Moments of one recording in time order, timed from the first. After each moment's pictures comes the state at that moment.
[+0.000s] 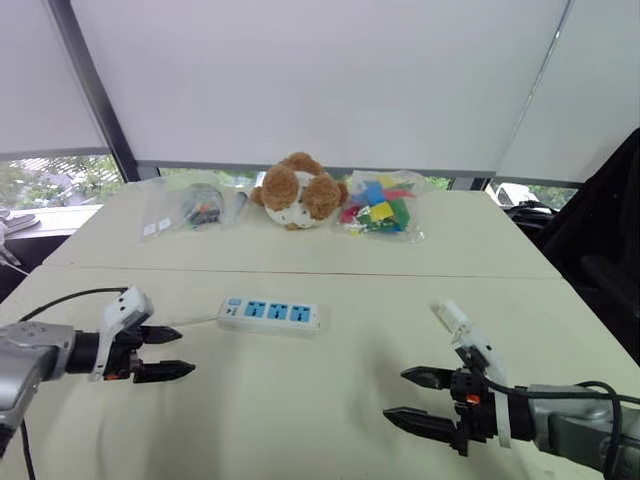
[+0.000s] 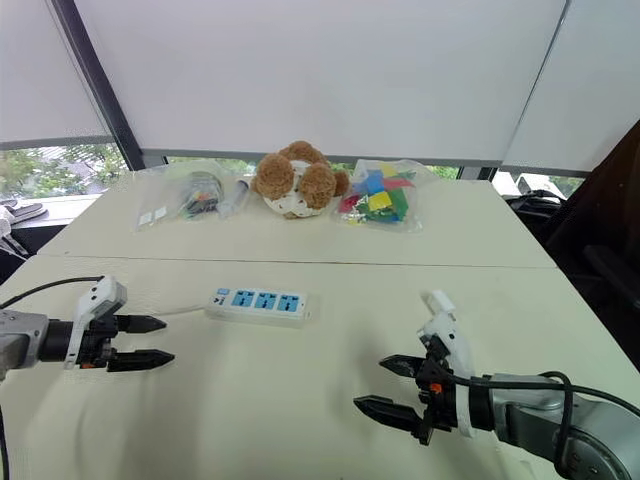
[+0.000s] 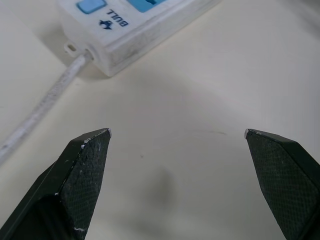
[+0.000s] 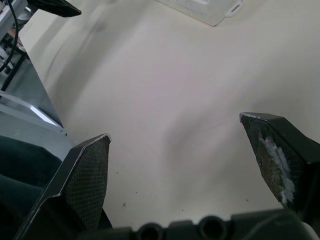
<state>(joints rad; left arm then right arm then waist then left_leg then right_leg) -0.22 1.02 0.15 0.08 -0.46 0.54 -1.26 0.07 -0.87 -0.19 -0.69 0.97 0.94 0.61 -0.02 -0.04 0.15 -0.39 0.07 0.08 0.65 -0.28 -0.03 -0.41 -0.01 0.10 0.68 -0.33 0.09</state>
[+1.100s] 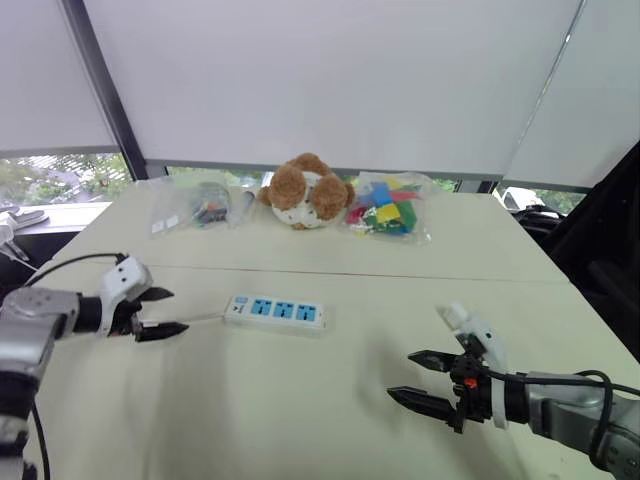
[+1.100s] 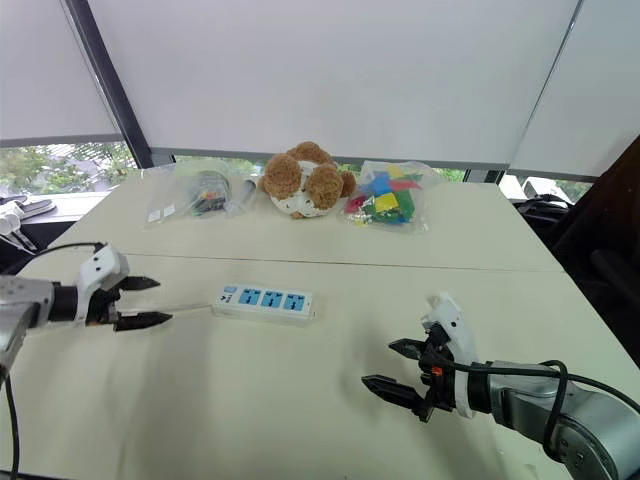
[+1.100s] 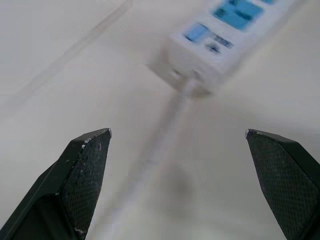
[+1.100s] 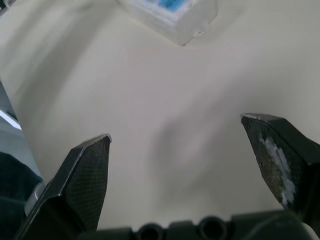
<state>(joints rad) -0.73 0.93 -0.01 0.65 -0.18 0.07 -1.33 -0.03 -0.83 -0.18 -0.65 0.91 0.95 0.58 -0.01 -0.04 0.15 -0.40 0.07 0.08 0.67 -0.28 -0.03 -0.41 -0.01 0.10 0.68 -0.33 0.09</state>
